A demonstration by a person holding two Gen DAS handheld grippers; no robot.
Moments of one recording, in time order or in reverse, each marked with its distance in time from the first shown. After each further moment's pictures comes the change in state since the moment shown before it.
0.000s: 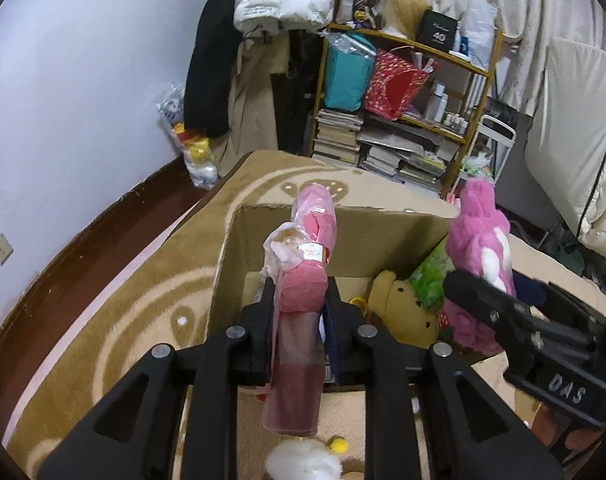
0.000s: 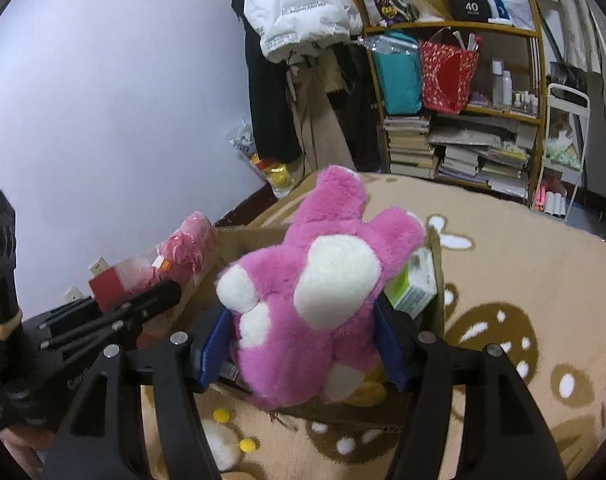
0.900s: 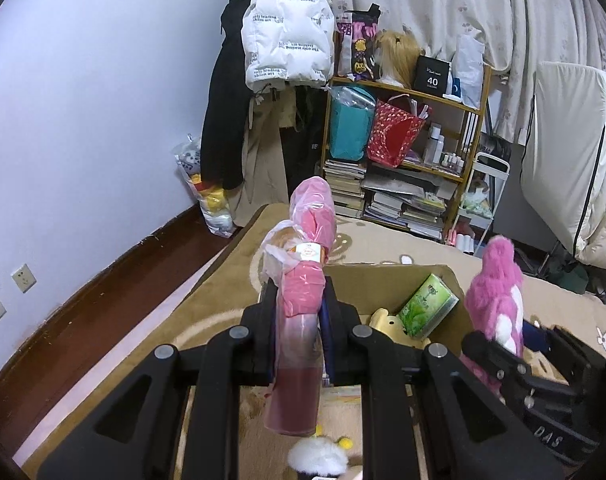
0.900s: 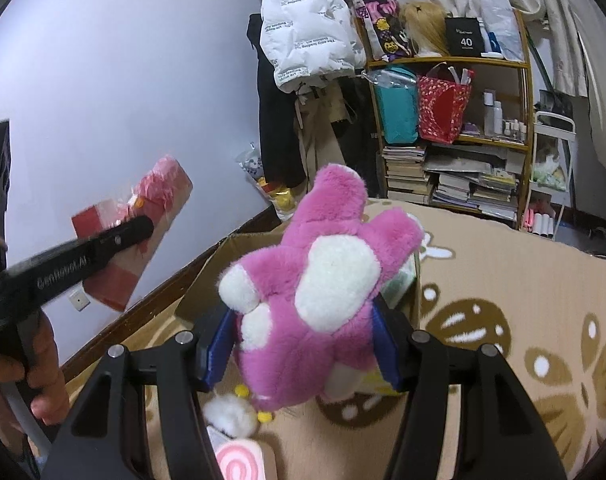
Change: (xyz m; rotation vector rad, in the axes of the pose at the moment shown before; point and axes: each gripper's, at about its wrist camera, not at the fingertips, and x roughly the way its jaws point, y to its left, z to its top) left arm -0.081 0.005 0.017 0.029 -0.168 0.023; right arm -0.069 0.023 -0.018 -0.032 -0.113 -0.014
